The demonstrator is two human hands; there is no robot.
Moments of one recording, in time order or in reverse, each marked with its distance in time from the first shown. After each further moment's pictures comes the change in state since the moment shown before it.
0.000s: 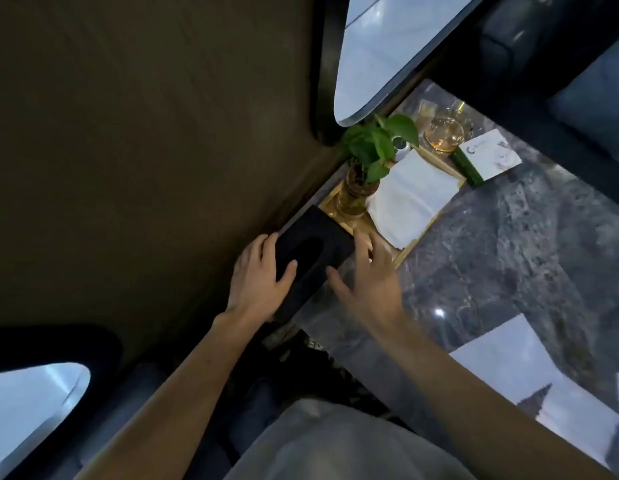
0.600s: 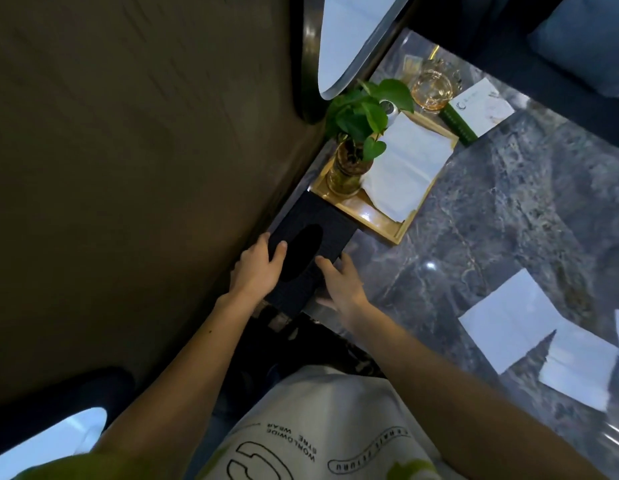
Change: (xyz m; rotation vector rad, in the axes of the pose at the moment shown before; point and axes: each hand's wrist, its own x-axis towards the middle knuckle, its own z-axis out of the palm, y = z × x) left_hand 0.041 -0.023 0.007 -0.191 -0.366 -0.211; right_hand 0.008 -0.040 0.063 1.180 -0.269 0.970
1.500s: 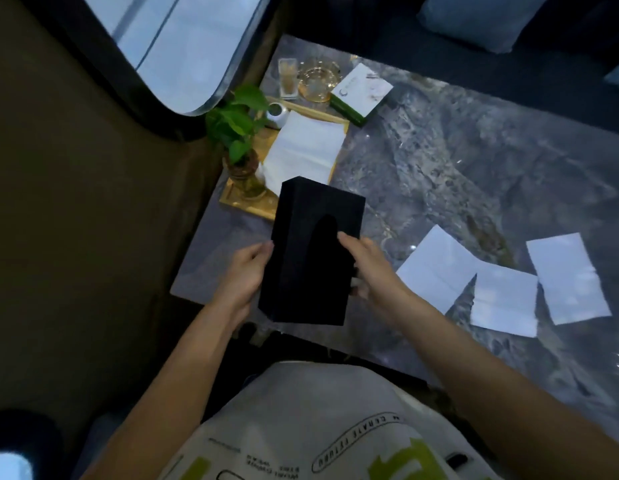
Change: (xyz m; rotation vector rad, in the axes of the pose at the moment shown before) left_hand -0.072 0.125 0.053 -0.712 -0.233 0.059; right_hand -0.059 -0.012 -0.181 0.235 -0.086 -0.241
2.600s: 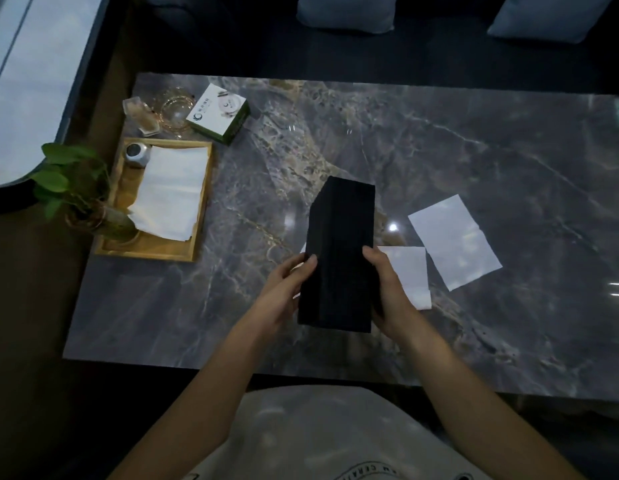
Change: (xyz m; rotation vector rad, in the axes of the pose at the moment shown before) left_hand -0.022 -0.009 0.268 -0.119 -0.404 -0.155; right_hand -0.068 0.013 -0.233 0.362 0.130 -0.154
